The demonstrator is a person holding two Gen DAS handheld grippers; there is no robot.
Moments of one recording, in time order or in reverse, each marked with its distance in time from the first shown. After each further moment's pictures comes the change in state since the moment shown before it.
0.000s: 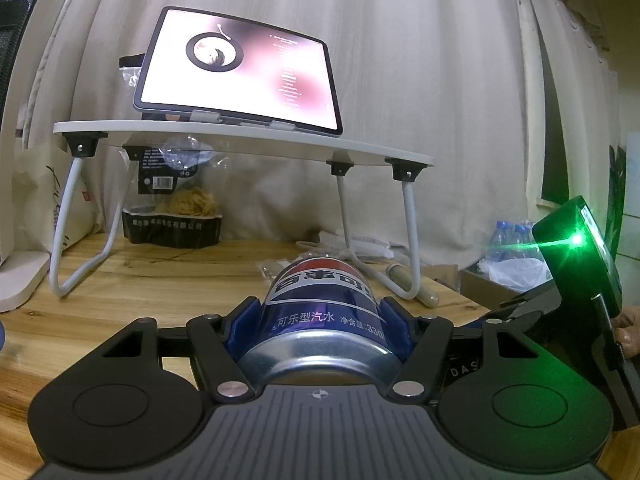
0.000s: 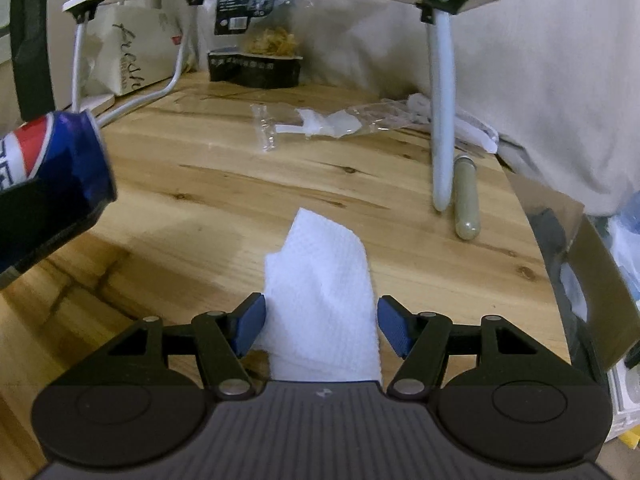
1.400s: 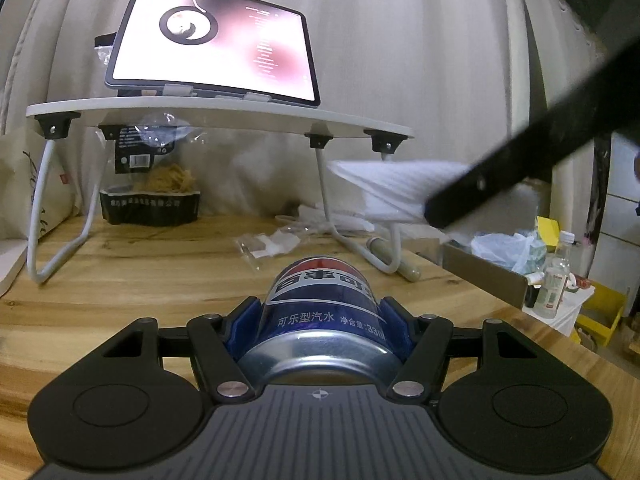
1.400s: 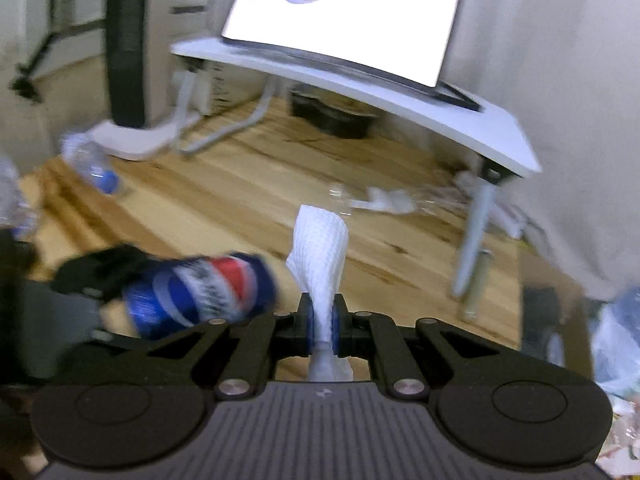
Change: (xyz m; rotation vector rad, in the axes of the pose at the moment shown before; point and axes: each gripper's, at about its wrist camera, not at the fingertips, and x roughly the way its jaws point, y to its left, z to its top) left arm 0.009 -0.006 -0.002 0.021 0.085 -0.062; right arm -0.117 0.043 0.076 -0.189 0.018 0.151
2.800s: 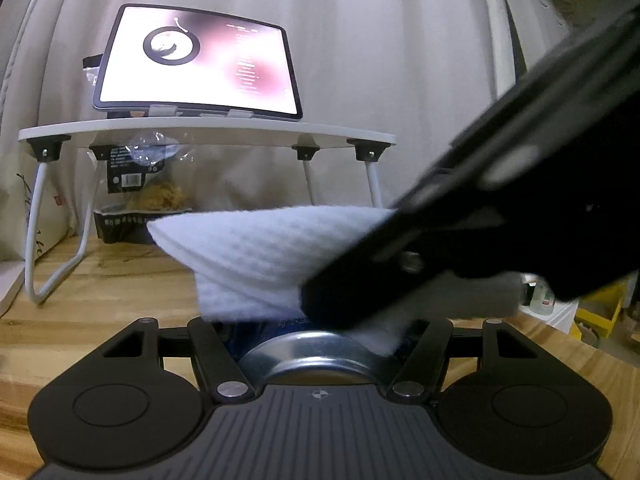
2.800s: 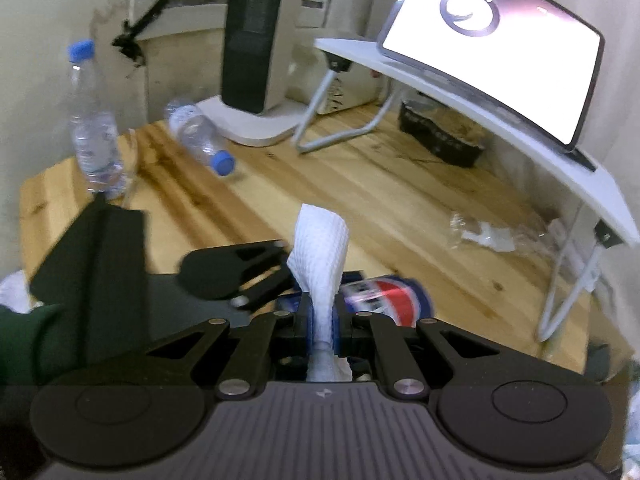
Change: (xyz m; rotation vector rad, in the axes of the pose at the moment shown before) left arm -0.006 -0.010 0.000 0.047 -0.035 -0.010; right arm -0.003 0.077 -0.005 -0.187 -0.015 0.157
